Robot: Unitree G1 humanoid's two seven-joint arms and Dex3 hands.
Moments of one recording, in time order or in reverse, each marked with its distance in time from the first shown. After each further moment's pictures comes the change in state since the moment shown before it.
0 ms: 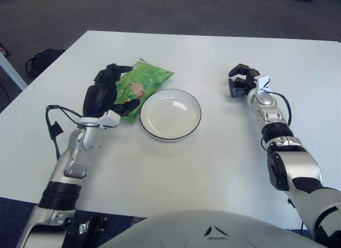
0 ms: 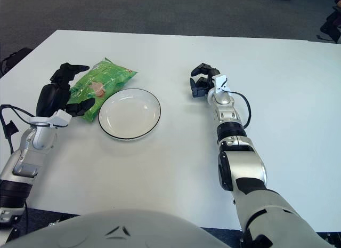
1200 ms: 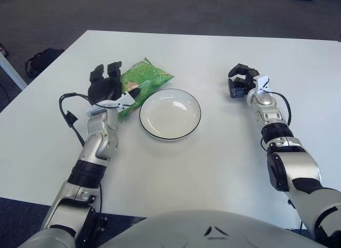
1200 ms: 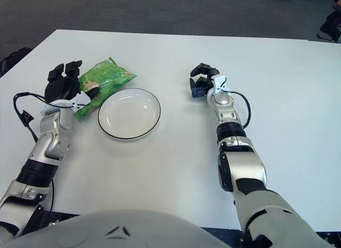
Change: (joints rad) left arm -0.202 -0.090 -0.145 0.107 0.404 0.624 -0.116; right arm 0.008 0.000 0.009 -0.023 -0.005 0.003 -0.007
